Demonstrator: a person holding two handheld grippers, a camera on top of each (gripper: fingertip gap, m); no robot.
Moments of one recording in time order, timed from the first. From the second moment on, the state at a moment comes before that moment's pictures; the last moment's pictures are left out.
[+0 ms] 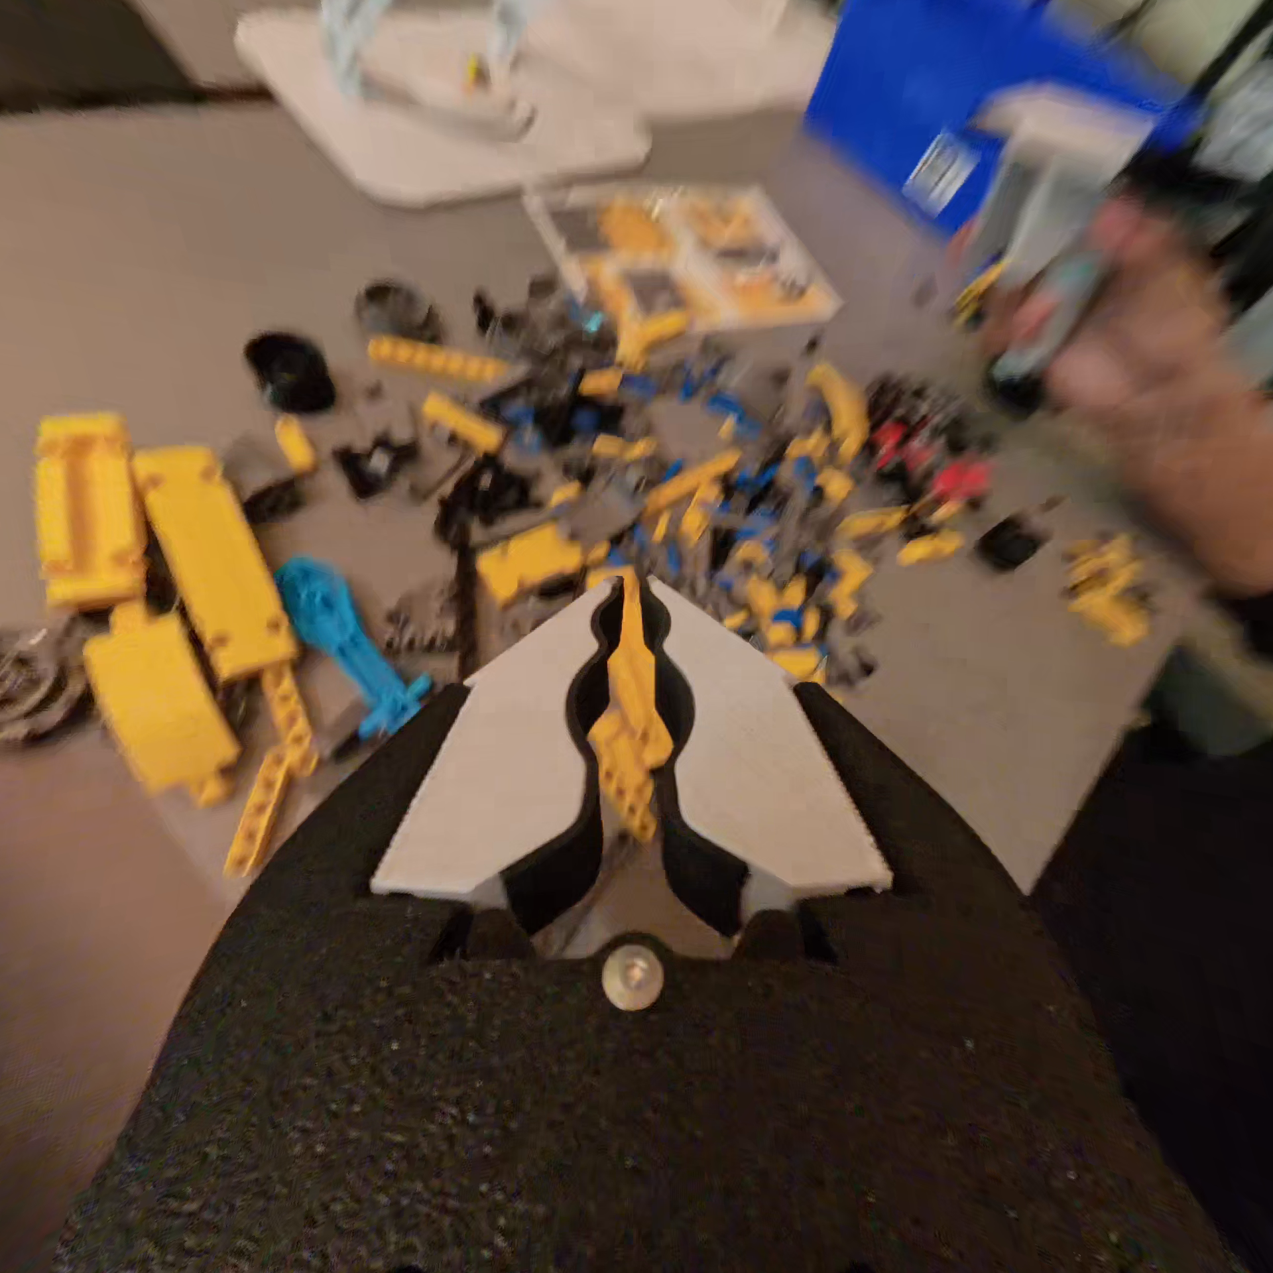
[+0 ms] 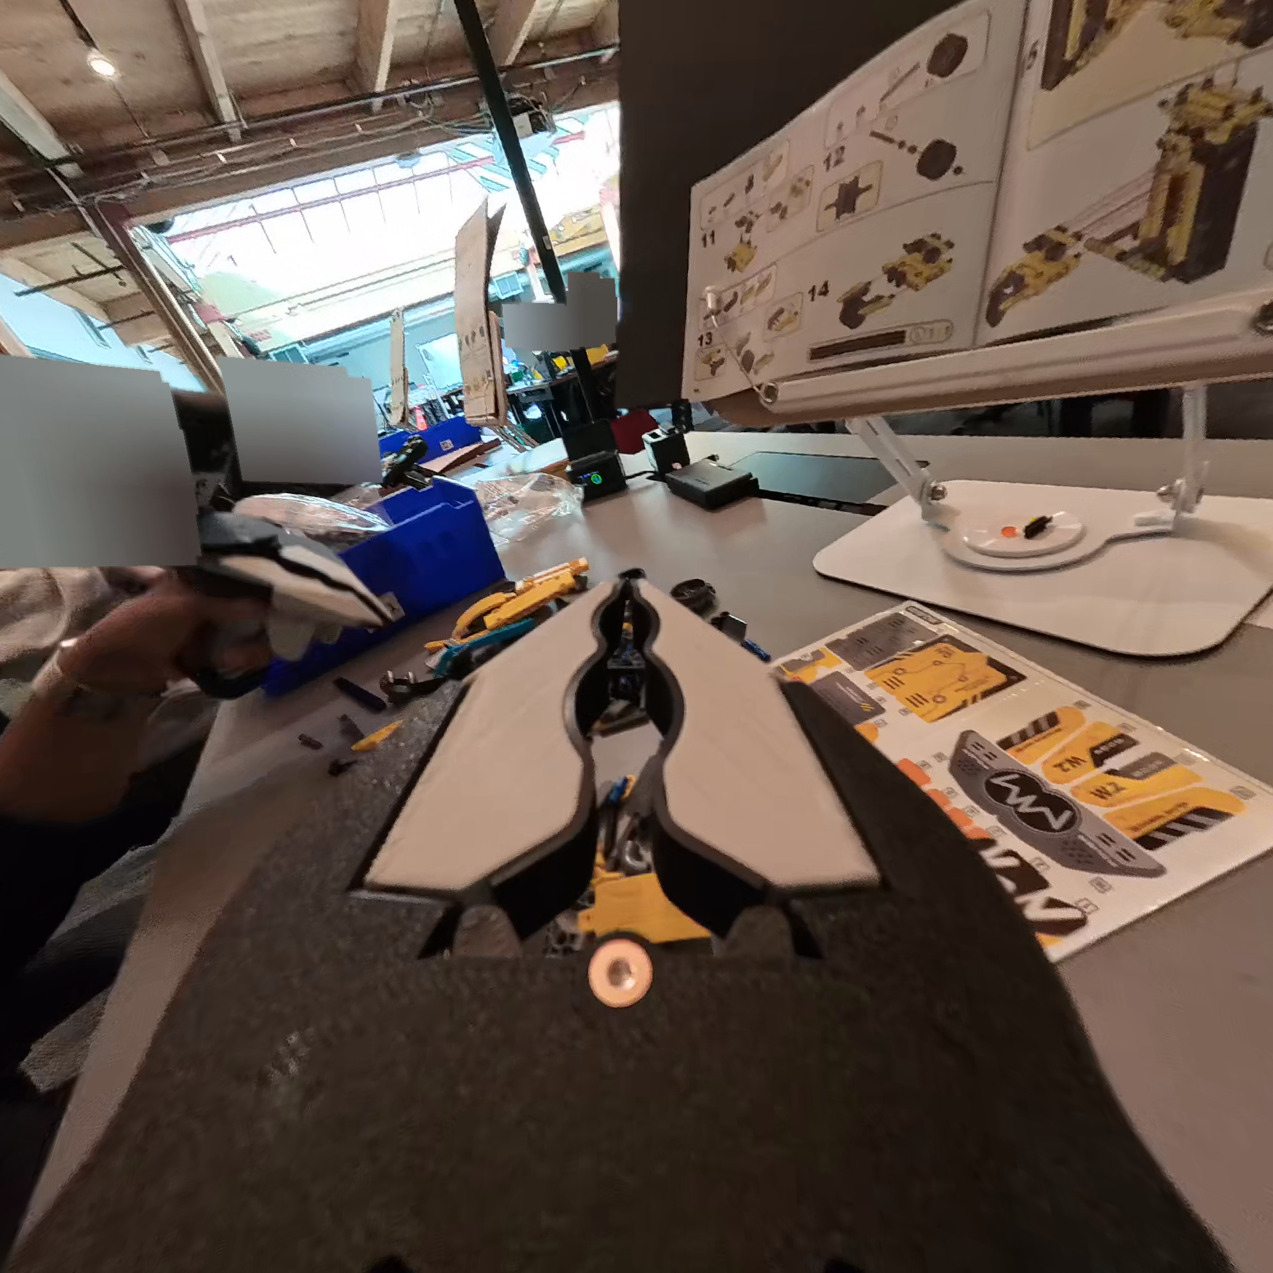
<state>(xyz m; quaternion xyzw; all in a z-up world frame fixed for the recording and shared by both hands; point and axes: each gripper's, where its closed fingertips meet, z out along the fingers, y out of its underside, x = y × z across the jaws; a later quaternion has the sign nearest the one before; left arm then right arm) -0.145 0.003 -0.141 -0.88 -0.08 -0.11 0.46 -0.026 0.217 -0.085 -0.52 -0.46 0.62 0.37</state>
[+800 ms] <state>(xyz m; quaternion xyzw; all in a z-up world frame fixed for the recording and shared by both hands) -0.143 -0.004 -0.214 -0.92 -0.09 -0.02 0.38 -0.024 0.196 -0.074 -0.50 -0.46 0.65 0.34</state>
